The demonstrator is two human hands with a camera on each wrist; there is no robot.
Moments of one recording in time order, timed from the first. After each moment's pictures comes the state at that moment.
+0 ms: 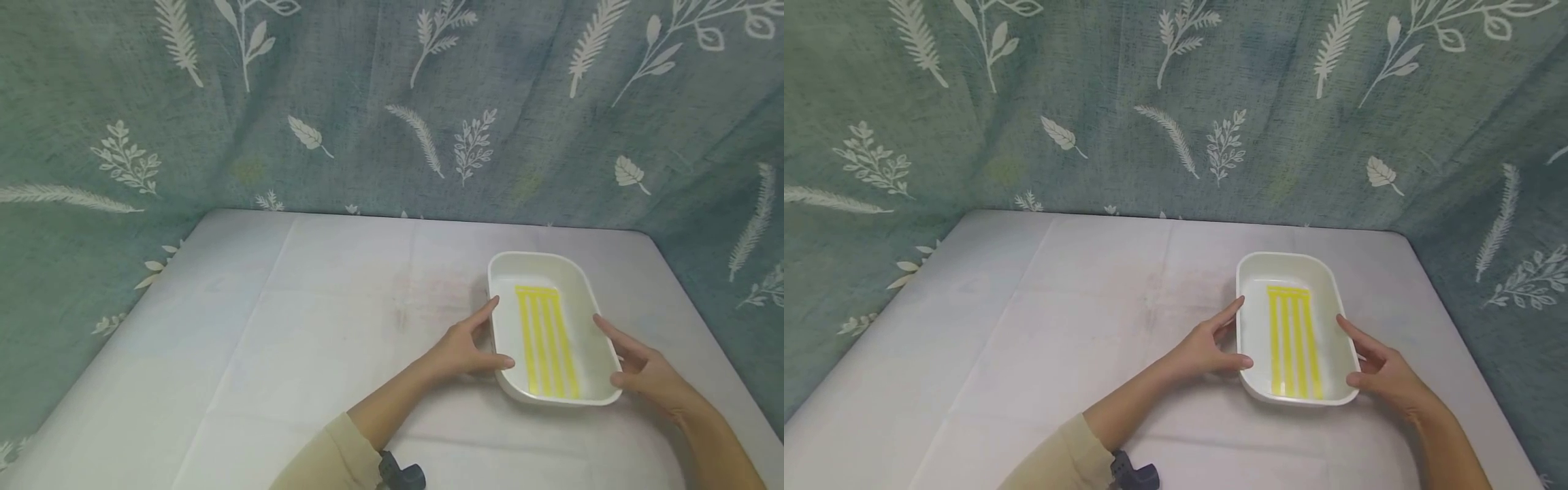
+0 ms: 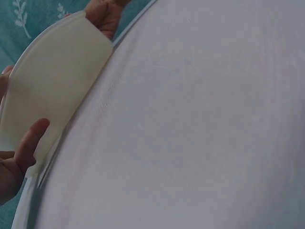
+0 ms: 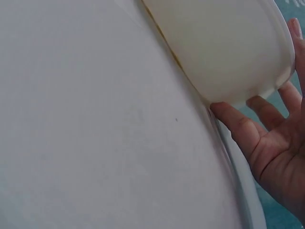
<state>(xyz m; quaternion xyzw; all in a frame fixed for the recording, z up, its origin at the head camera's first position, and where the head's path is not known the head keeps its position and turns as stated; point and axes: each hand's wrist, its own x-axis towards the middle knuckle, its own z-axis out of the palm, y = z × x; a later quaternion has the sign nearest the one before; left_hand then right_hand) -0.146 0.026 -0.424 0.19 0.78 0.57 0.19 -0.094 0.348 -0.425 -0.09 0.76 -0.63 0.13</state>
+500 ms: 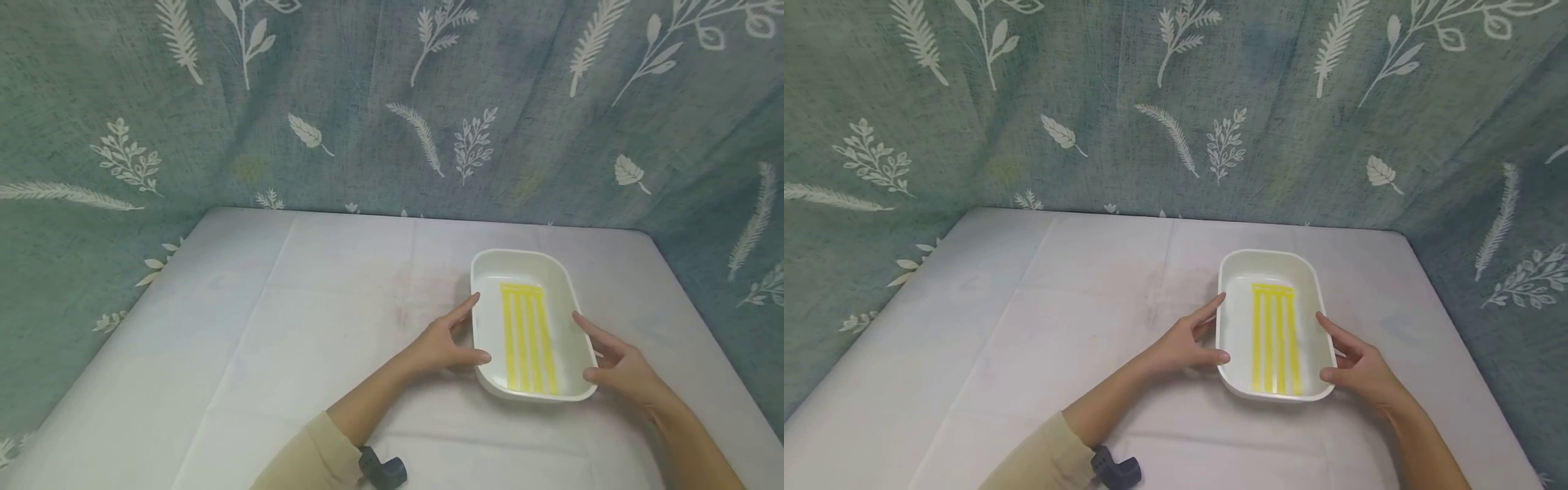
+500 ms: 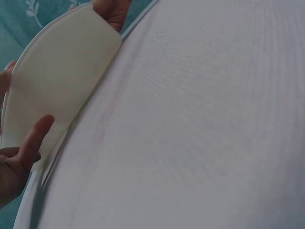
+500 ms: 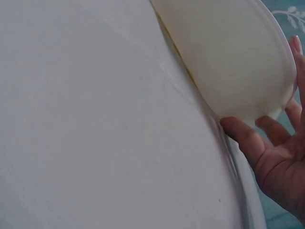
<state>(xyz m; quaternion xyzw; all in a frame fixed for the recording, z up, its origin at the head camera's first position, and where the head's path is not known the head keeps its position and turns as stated) -0.153 -0.004 -0.425 0.21 0.76 0.58 0.20 -0.096 0.314 -0.419 -0.05 0.80 -0.59 0.11</state>
